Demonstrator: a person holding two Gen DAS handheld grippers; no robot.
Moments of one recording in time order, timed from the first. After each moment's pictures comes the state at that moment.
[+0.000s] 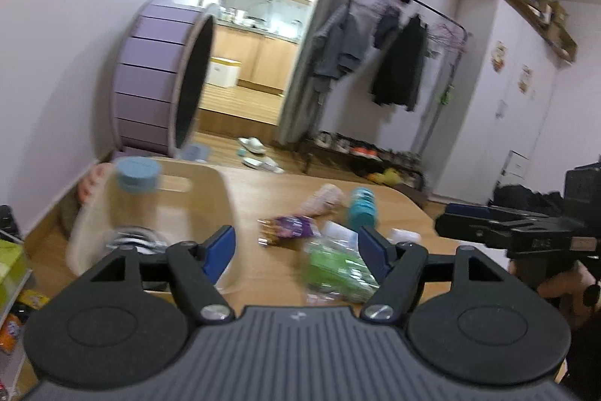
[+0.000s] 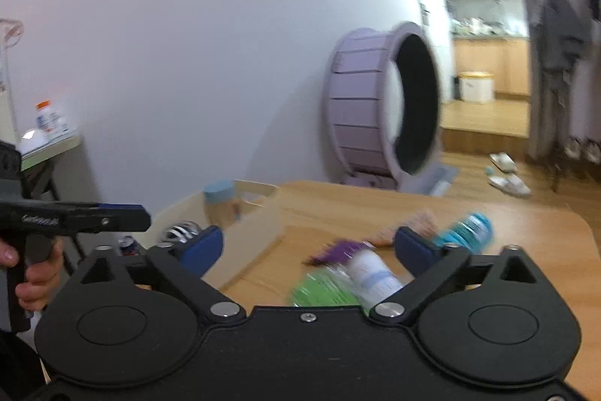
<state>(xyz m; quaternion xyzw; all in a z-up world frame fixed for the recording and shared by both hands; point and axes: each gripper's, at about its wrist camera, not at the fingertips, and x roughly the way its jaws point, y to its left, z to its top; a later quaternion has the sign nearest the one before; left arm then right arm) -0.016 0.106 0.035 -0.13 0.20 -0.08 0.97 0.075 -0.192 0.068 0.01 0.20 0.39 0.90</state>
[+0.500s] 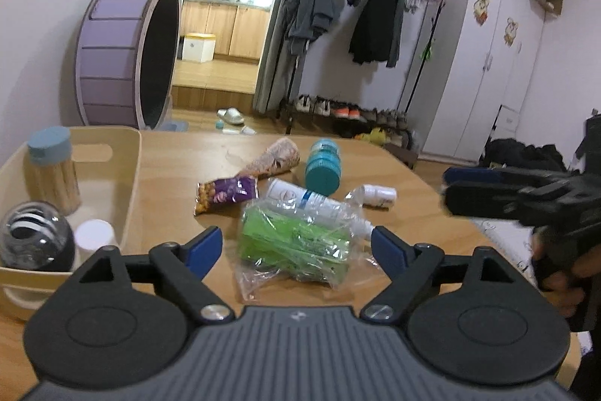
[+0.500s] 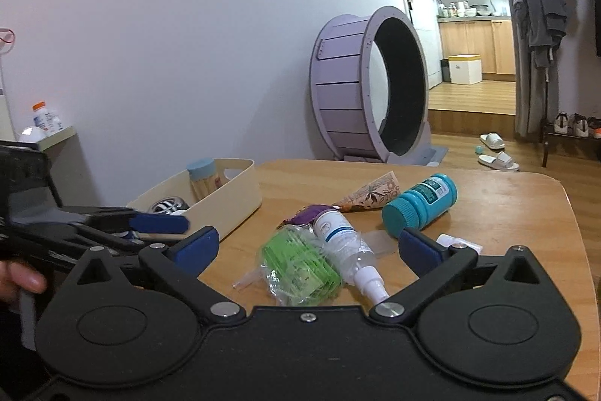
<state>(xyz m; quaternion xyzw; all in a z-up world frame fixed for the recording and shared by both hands) 0.026 0.038 0.002 -0.08 0.25 -0.10 0.96 0.073 -0.229 0.054 0.02 0.22 0.41 0.89</state>
